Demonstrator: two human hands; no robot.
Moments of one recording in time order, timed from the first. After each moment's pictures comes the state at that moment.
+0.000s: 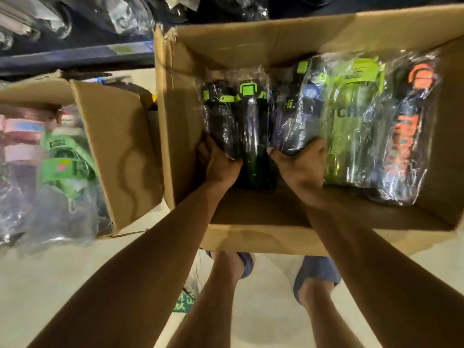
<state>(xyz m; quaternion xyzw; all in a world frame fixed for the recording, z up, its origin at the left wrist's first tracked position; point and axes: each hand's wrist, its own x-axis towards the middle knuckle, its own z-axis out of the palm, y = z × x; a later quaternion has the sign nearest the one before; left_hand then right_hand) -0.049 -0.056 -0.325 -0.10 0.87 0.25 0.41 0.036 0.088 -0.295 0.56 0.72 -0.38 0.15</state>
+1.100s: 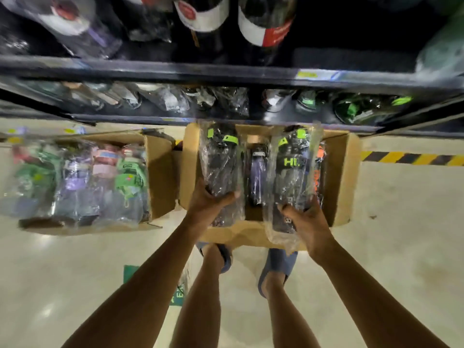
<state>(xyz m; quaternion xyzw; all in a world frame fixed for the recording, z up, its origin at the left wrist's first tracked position) -0.038 -0.062 -0.048 -0.13 0.76 0.50 0.40 0.097 0.139 -0.020 0.53 0.54 -0.63 0.14</state>
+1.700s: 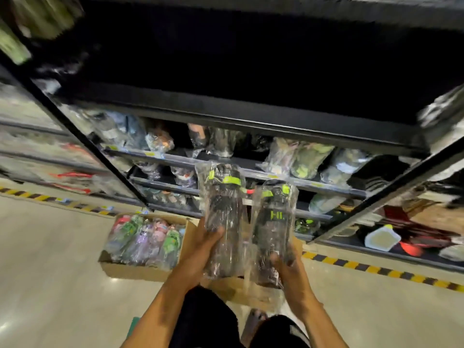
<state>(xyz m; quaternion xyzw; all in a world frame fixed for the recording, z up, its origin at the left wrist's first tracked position) 0.063 -0.081 0.486 -0.10 0.65 0.68 0.32 0.179 0.116 0.472 0.34 0.56 -0.75 0.02</state>
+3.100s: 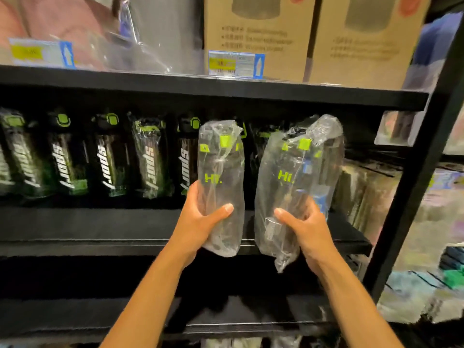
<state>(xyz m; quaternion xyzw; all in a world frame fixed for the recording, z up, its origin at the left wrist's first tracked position) -0.150 0.188 0.869 0.34 0.59 0.73 0.06 -0.019 0.391 0.859 0.10 0.68 -0.63 -0.36</state>
